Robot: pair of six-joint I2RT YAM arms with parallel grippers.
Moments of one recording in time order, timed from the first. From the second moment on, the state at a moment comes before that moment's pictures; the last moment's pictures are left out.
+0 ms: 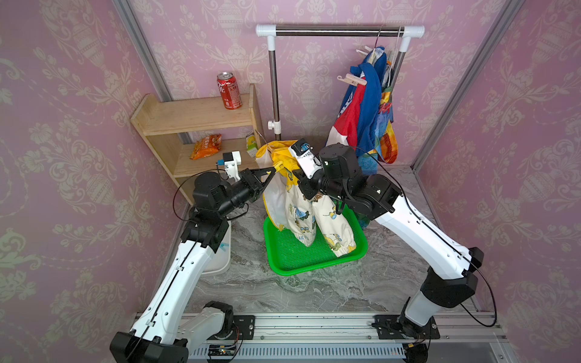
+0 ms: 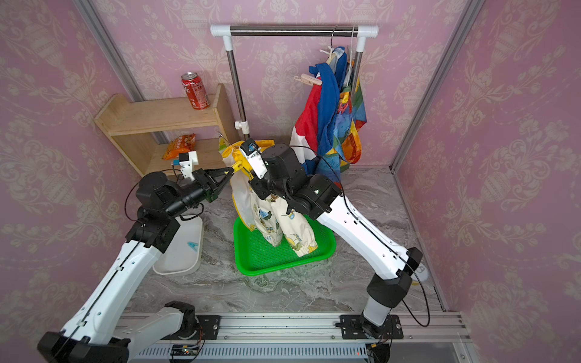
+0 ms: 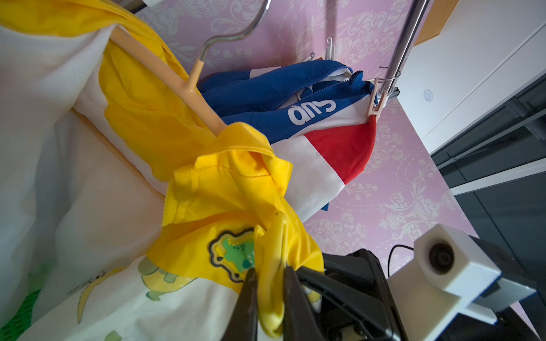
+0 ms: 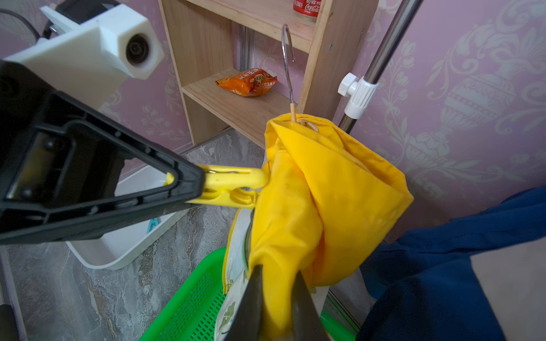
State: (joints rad) left arm -0.22 1.06 1.13 -0.04 0.58 -1.19; right arm 0.88 1.70 2.08 -0.76 0.22 -0.11
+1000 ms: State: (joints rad) left arm 0.12 0.96 0.79 -0.73 0.10 -0.80; right arm 0.87 1.56 2.00 -0.74 0.29 -0.13
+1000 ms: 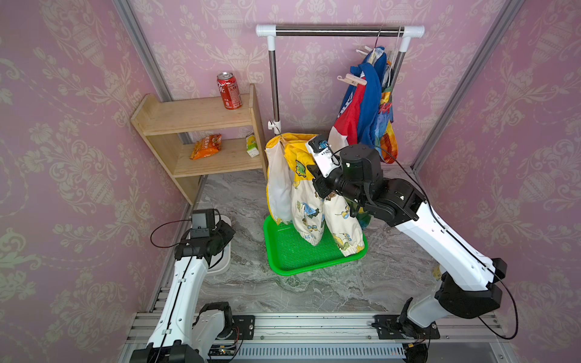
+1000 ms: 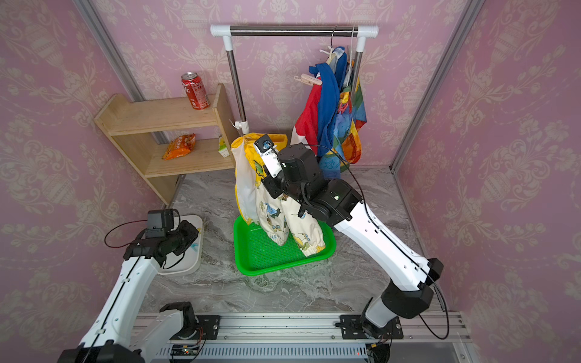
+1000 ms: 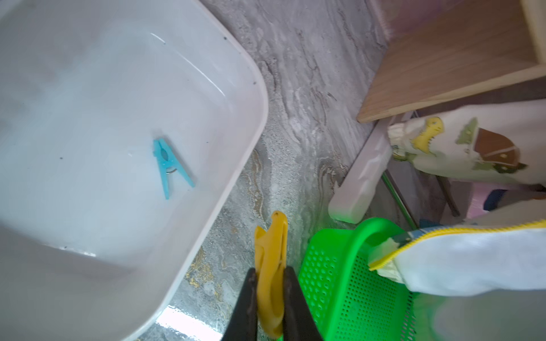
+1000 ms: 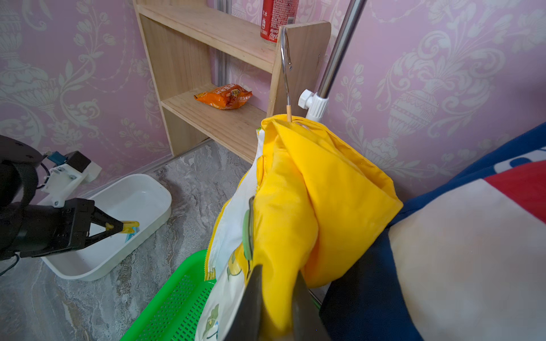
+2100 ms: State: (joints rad) left arm 0.22 0.88 0.82 -0.70 0.08 -0.74; right arm 0.83 1.52 2.10 -0.90 0.17 -0.13
